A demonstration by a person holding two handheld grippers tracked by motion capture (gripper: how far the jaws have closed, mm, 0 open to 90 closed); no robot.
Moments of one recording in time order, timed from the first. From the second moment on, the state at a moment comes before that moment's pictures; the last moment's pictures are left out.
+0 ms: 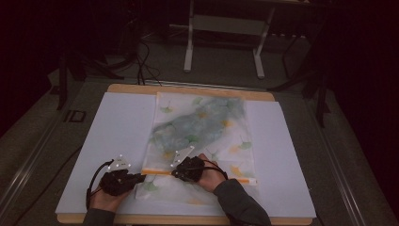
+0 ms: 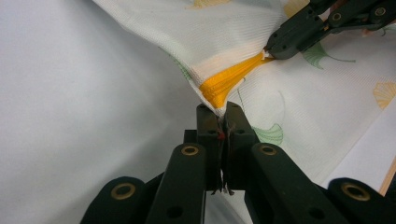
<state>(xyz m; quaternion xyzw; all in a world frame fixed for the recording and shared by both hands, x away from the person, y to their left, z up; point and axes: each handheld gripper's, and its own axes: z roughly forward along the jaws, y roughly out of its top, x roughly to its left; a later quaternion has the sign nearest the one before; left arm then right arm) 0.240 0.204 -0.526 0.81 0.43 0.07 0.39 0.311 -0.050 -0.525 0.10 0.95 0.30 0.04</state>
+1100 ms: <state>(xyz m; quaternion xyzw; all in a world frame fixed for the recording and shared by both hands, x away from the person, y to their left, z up) 0.239 0.206 -0.526 0.81 0.43 0.07 0.39 0.312 -0.078 -0.521 0.10 0.95 0.28 0.06</state>
